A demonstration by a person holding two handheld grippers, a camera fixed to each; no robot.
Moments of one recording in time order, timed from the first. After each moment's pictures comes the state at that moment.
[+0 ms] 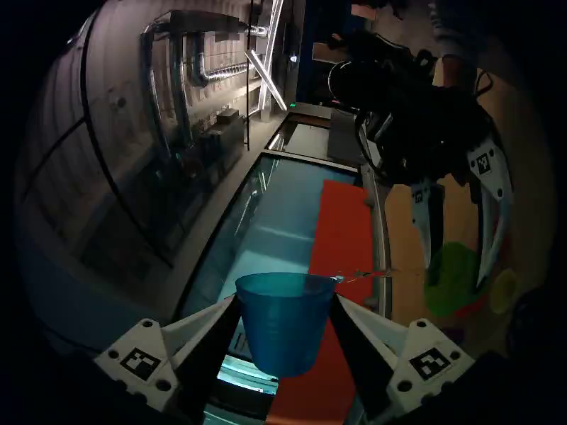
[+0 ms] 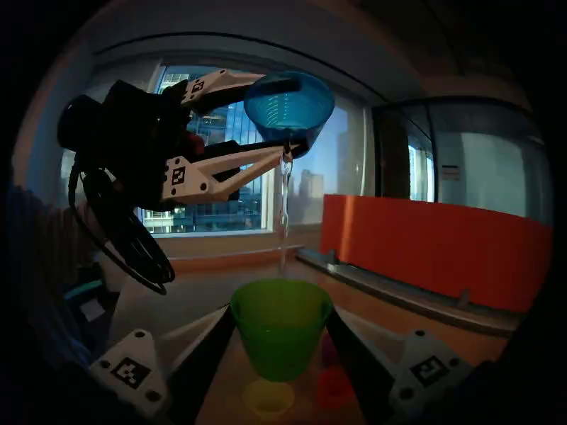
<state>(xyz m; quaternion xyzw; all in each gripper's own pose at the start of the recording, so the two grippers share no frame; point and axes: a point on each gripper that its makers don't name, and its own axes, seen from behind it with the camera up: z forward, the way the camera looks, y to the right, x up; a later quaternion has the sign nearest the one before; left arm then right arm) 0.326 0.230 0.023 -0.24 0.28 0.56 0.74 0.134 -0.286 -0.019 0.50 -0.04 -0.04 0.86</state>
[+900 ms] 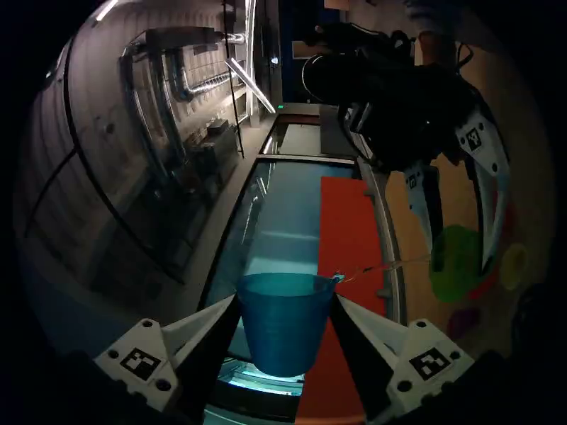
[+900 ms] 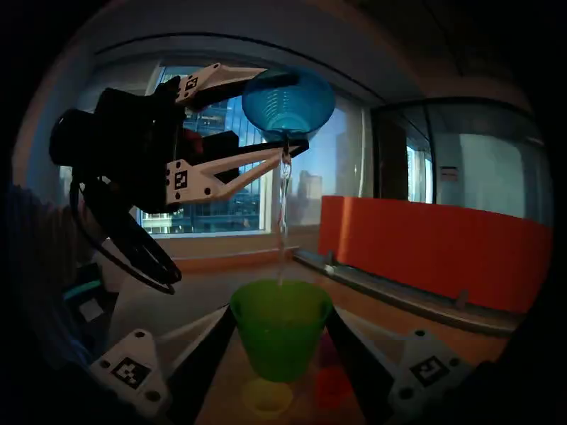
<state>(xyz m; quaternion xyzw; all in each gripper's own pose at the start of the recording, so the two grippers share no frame) 0.338 0.237 0.023 -0.22 0.30 0.61 0.70 0.137 -0.283 -0.018 0.50 -0.04 -0.04 0.87</state>
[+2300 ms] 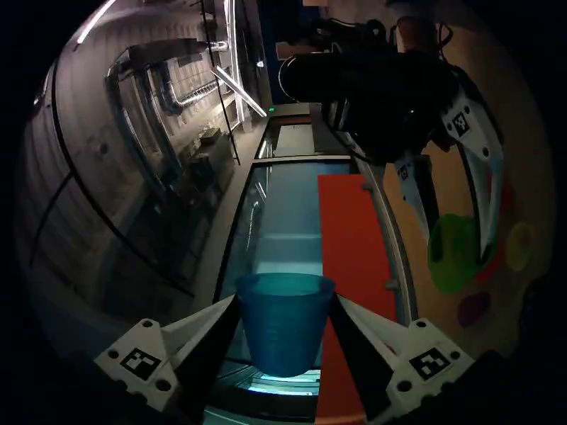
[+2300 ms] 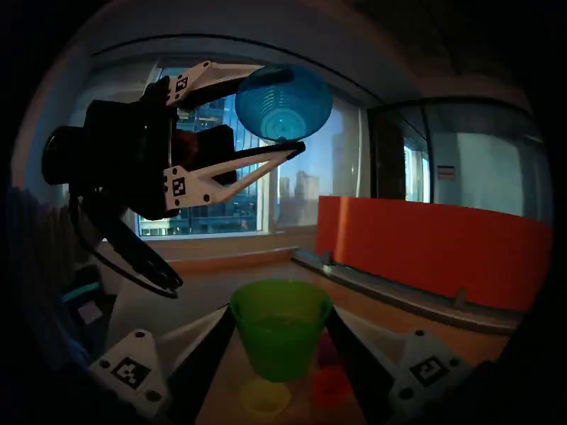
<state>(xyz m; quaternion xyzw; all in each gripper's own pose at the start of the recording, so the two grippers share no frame) 0.337 0.242 0.018 -0.20 0.32 0.64 0.67 0.137 -0.279 -0.014 0.49 -0.04 -0.04 0.87</state>
